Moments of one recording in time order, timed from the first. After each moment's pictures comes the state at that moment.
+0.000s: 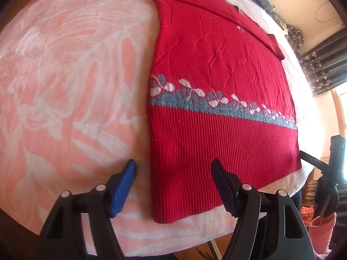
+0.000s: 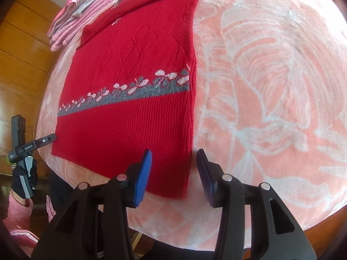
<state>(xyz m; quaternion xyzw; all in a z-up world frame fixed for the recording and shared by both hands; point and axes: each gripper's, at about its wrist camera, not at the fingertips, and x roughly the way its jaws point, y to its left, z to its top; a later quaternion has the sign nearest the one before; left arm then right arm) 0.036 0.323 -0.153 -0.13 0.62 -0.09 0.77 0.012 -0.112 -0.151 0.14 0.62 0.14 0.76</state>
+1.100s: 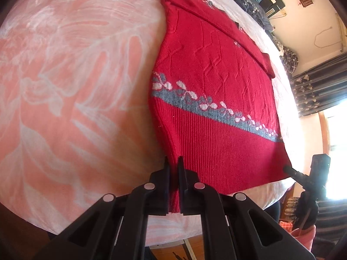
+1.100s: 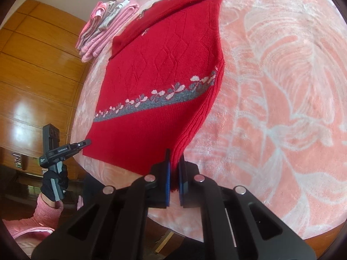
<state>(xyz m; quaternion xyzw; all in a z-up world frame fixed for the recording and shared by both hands) 0.018 0.339 -0.142 -0.22 0.58 -0.10 0.78 0.008 -0.120 -0.134 0.25 0.58 0.23 0.74</state>
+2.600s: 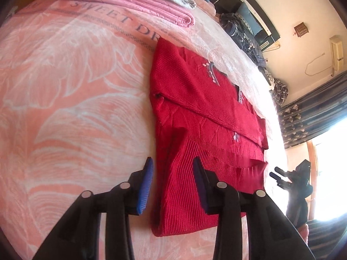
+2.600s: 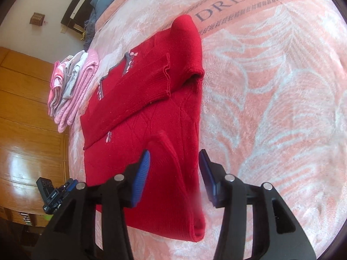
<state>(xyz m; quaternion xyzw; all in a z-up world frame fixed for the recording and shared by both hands) 0.199 0.383 -0.109 -0.25 0.51 -0.11 0.82 0.232 -0.173 -0.137 0.30 0.56 0.12 0.76</state>
